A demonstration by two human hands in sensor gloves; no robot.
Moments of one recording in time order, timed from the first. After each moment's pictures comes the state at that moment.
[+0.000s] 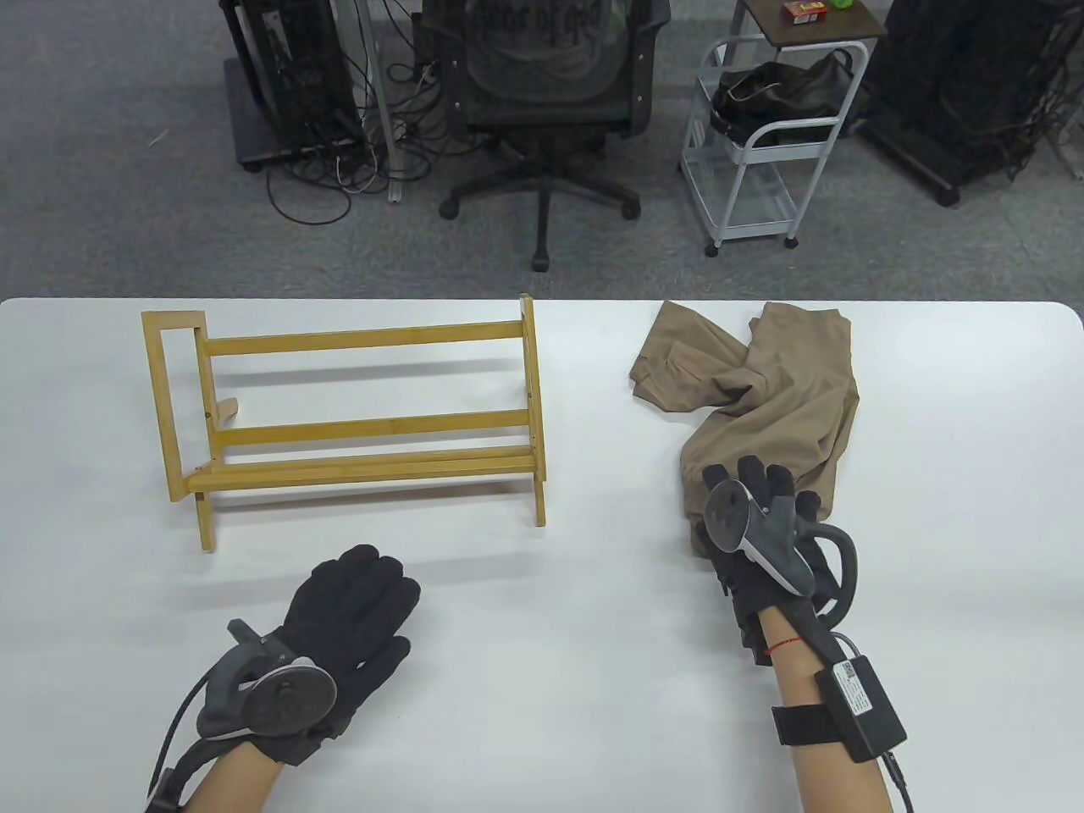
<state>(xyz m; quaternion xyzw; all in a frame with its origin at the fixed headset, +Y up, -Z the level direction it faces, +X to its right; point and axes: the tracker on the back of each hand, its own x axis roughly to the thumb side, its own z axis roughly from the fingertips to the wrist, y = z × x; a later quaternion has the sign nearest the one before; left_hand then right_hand) -0.246 -0.701 -0.205 0.15 -0.30 0.13 0.93 0.195 -0.726 -0.337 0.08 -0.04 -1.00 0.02</state>
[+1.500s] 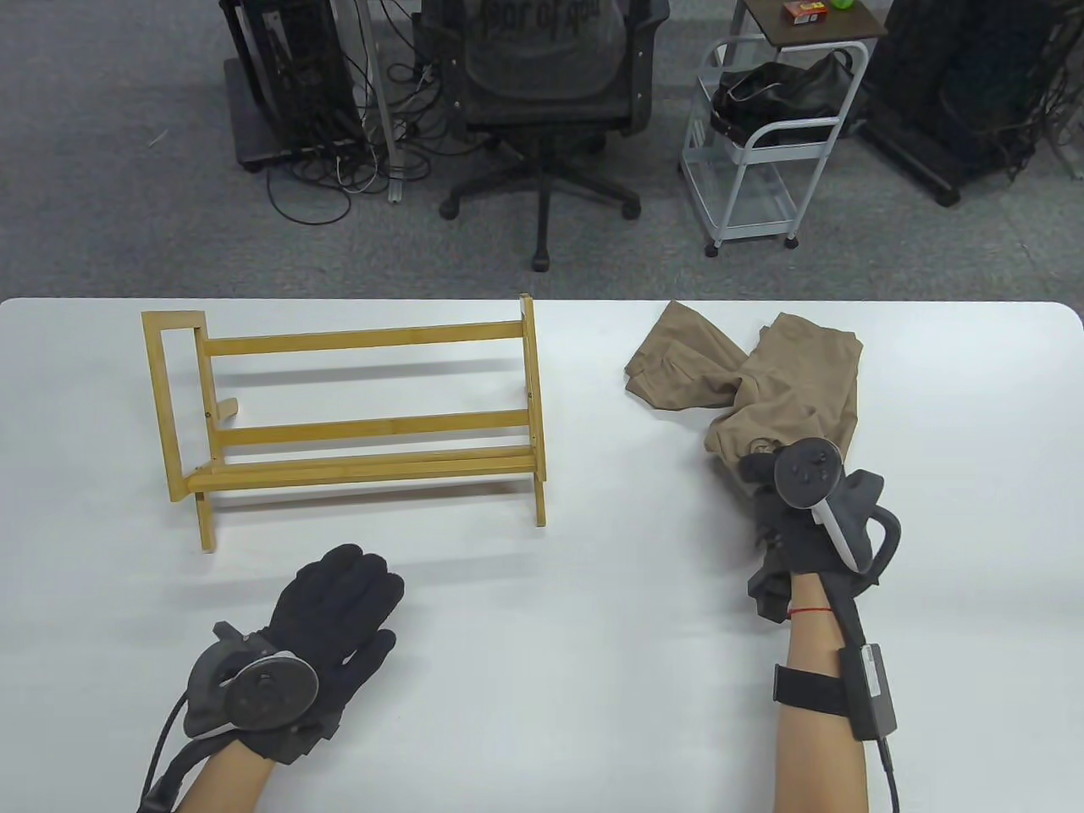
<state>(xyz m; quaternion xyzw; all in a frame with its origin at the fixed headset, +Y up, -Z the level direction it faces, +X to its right) -0.260 -0.701 -0.207 0.14 -0.27 0.16 0.94 0.250 -0.687 -0.351 0.17 0.06 -0.97 -0.16</state>
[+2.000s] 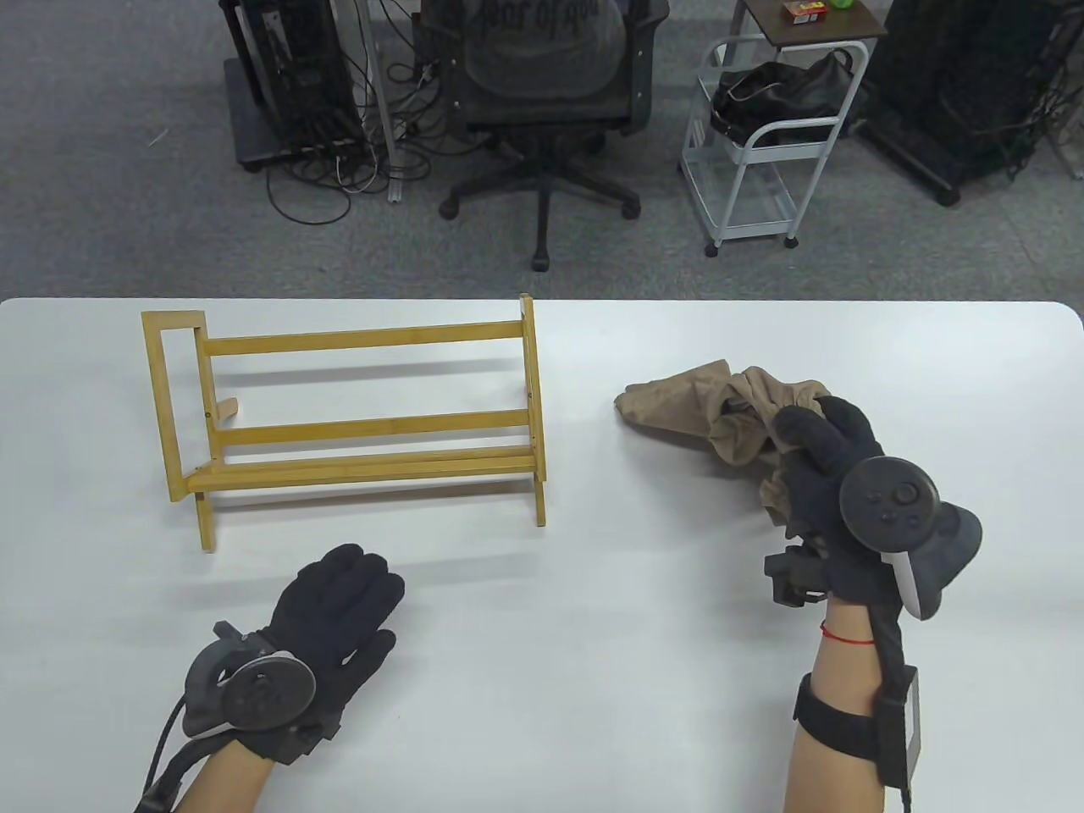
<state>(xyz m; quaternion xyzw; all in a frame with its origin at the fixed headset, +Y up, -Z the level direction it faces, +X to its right) -0.259 -0.702 -0.207 0.15 -0.28 0.17 0.93 0.247 -0.579 -0.283 0.10 0.27 -0.93 -0.25</state>
